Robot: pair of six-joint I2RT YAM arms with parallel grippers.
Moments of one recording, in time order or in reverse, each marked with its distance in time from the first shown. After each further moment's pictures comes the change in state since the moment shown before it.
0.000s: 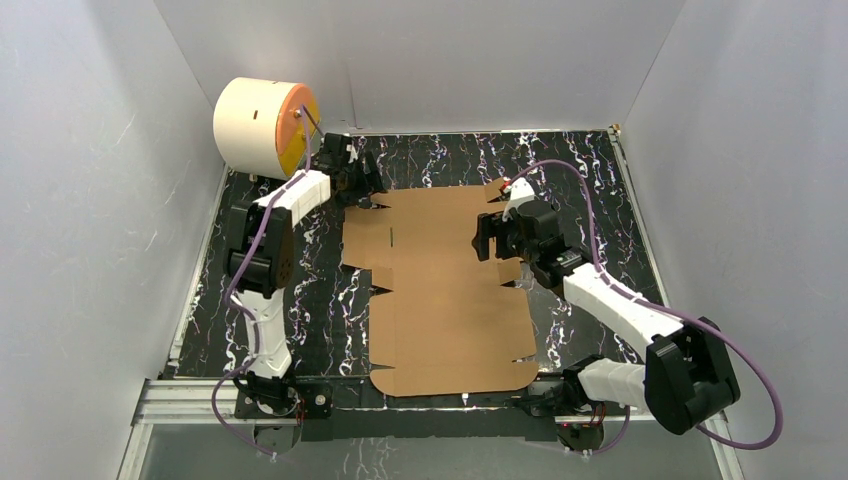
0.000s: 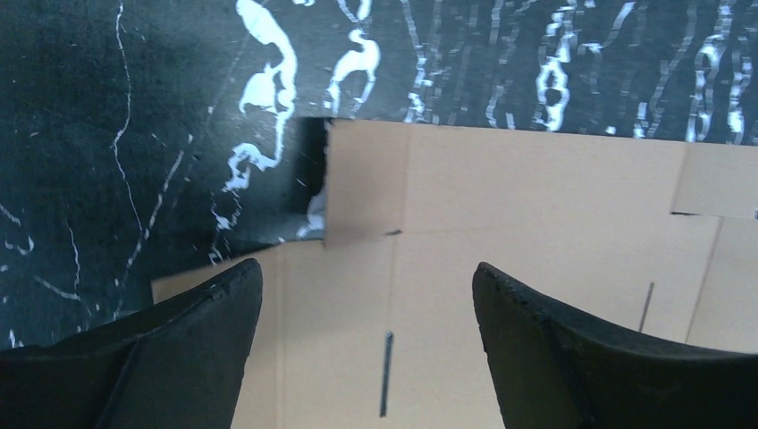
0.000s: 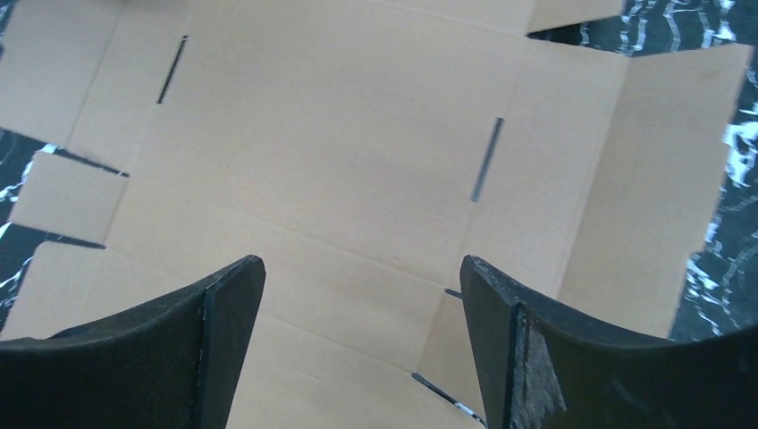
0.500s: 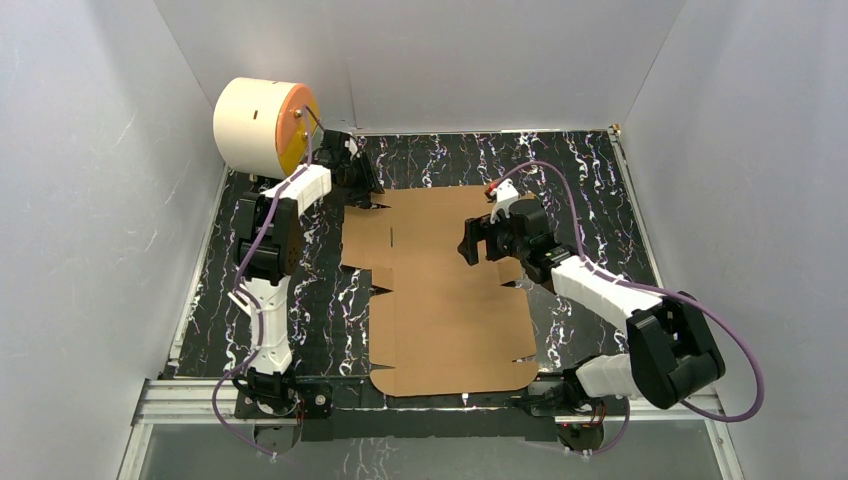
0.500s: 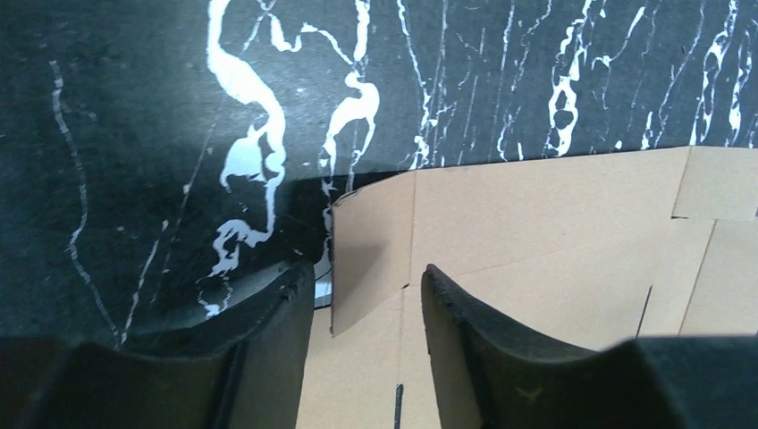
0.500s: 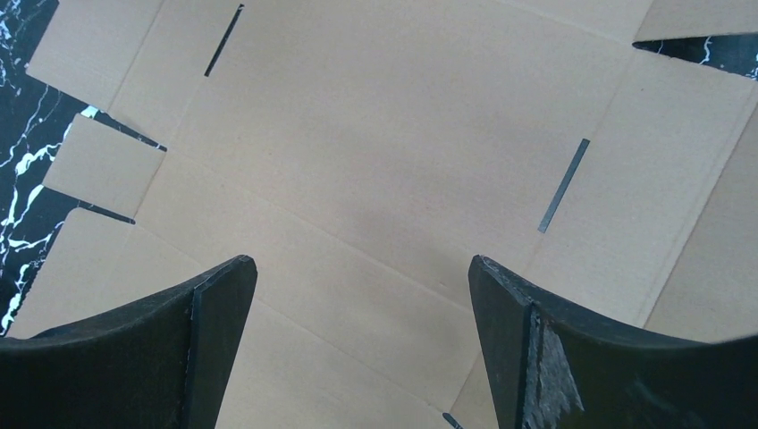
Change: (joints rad) left arm 0.047 0.156 0.142 -0.027 0.129 0.033; right arm 0.000 0.118 -0.003 0.117 -0.160 -0.030
